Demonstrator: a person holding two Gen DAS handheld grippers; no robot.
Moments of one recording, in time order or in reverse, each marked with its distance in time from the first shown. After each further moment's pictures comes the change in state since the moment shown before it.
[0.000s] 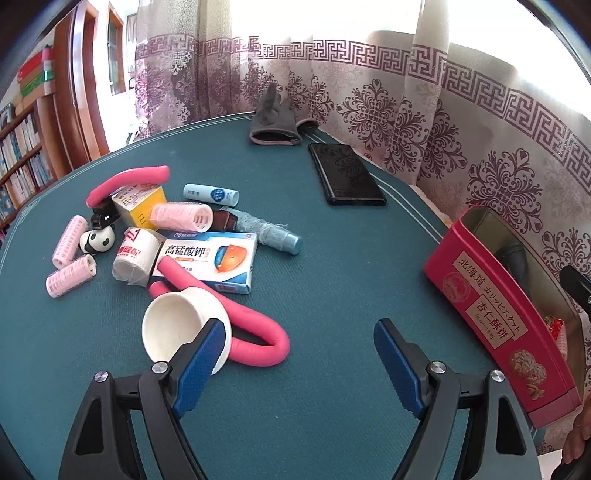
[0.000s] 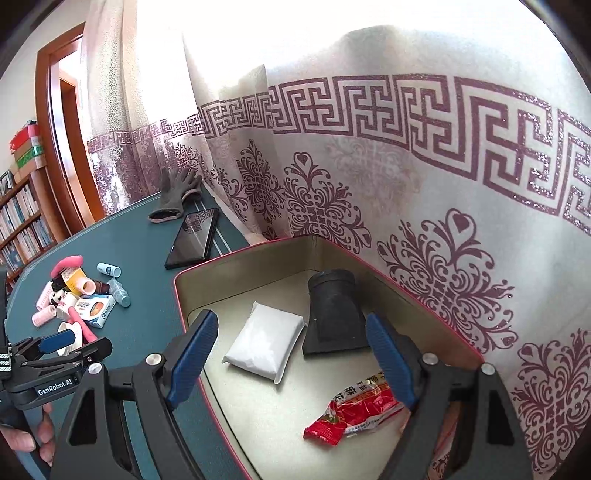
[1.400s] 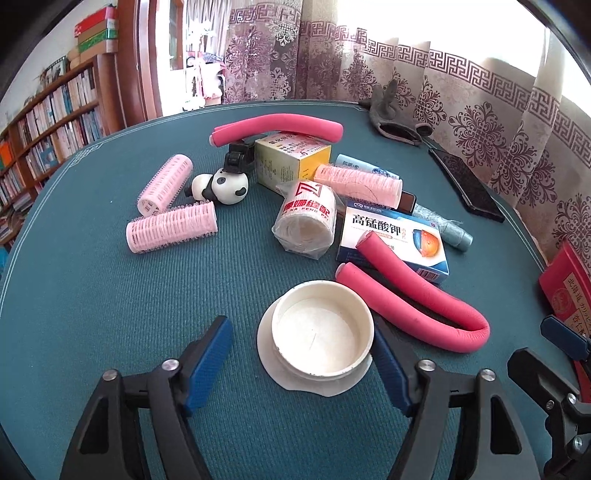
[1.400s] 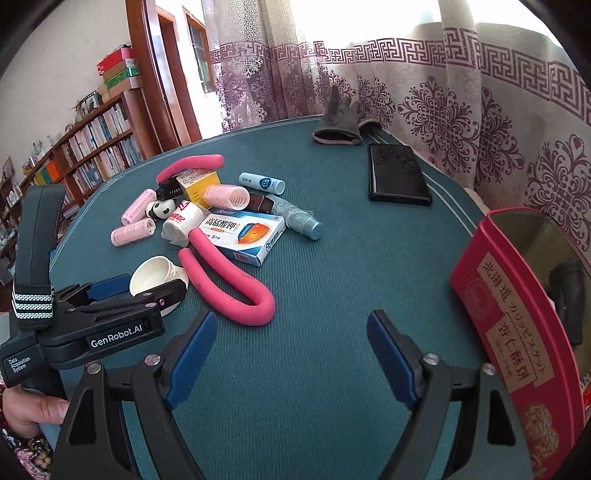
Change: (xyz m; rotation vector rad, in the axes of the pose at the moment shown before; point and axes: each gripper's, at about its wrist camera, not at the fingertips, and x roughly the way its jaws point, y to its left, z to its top) left arm 0.016 0.119 -0.019 -0.148 -0.008 0.124; right arm 0.060 0.176 -0.046 -0.227 0.208 0.345
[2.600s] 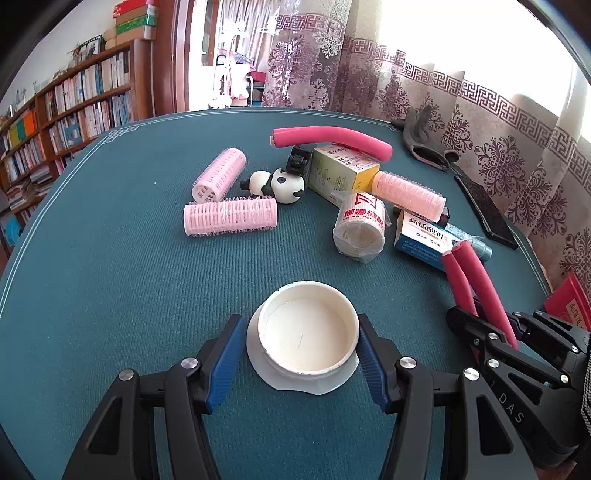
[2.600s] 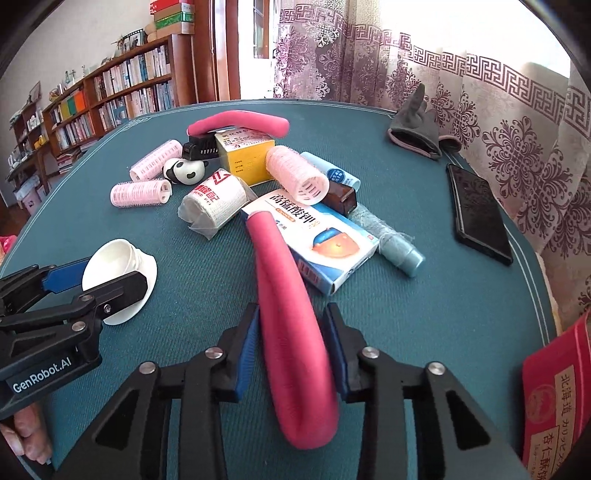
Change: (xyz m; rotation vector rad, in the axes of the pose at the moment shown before) left arm -0.011 0.031 -0.011 -0.117 -0.039 0.041; right arm 0.063 0.054 0.018 -0.244 0.074 -0.004
